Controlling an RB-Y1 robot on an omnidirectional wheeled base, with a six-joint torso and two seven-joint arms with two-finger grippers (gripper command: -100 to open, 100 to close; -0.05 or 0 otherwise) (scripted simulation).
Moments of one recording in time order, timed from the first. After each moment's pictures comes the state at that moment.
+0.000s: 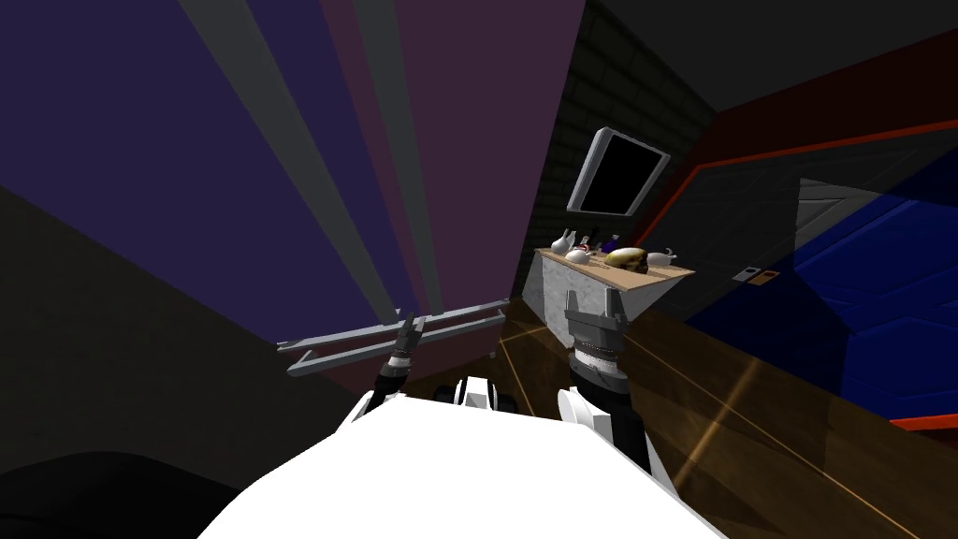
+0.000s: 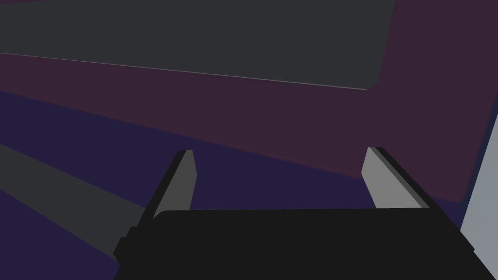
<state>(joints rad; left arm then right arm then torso) 0.40 0.14 0.02 -1.52 -0.05 -0.92 0.19 0.52 -0.03 0.04 -2.34 -0.01 -0.56 -0.16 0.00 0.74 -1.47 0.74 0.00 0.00</state>
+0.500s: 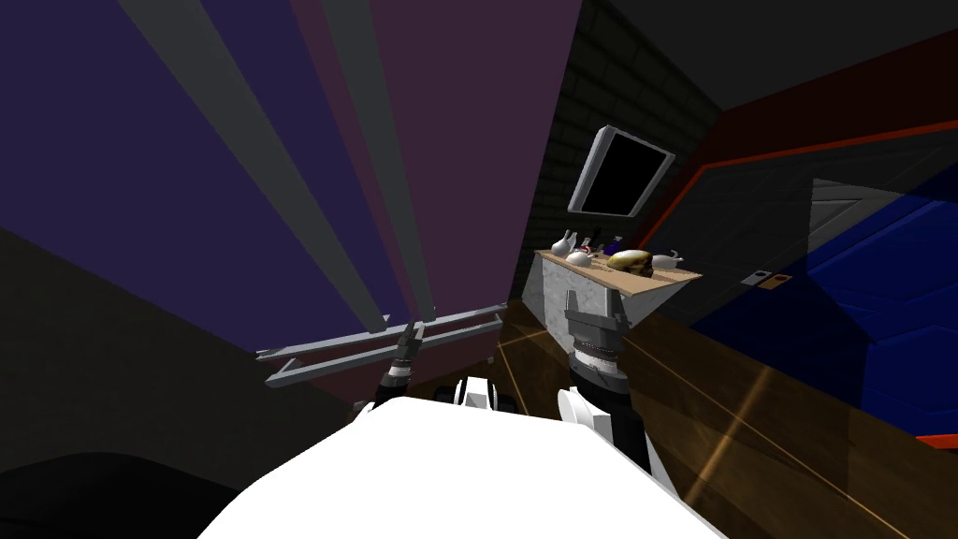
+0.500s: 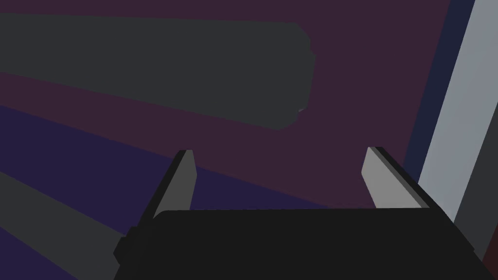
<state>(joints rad) 0.38 0.11 0.03 -1.36 -0.05 -1.02 0.19 0.52 -0.03 0.04 -2.34 -0.01 -0.56 -0.16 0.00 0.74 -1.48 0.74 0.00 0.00</state>
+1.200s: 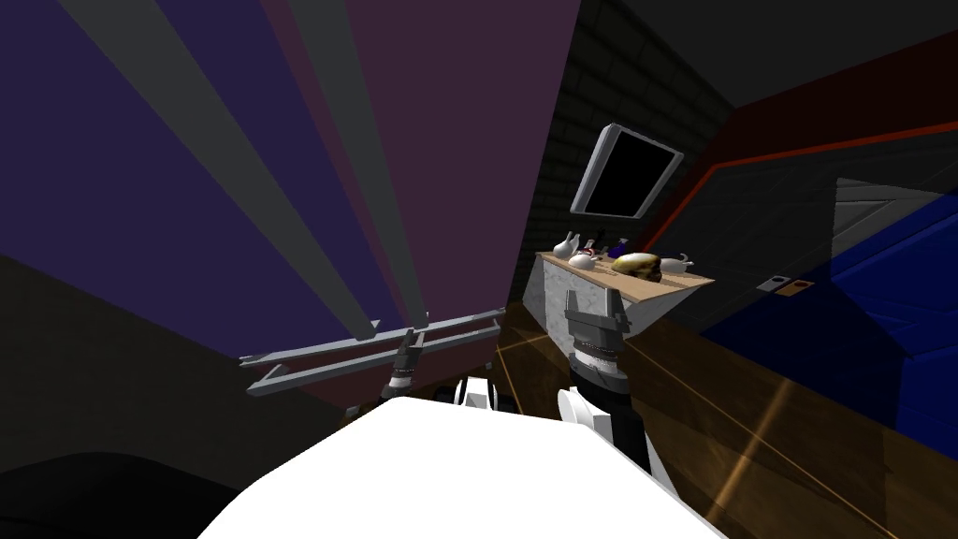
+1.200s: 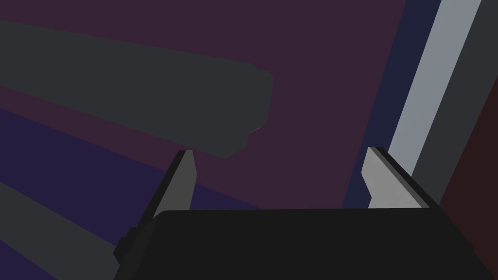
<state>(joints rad) 0.39 0.06 0.04 -1.25 -0.04 -1.11 0.20 0.52 -0.03 0.04 -2.34 -0.01 -0.56 -0.16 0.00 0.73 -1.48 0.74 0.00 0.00</state>
